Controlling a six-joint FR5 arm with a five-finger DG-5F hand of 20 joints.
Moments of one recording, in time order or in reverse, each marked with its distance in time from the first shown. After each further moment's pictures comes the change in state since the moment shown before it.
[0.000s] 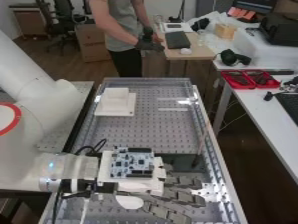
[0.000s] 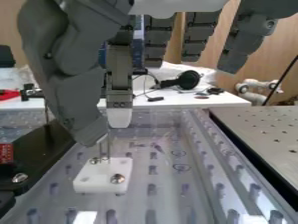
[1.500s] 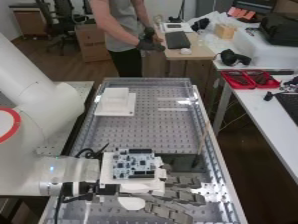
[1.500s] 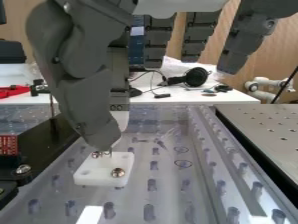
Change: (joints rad) arm -0.013 -0.022 0.038 -0.039 -0.053 -0.025
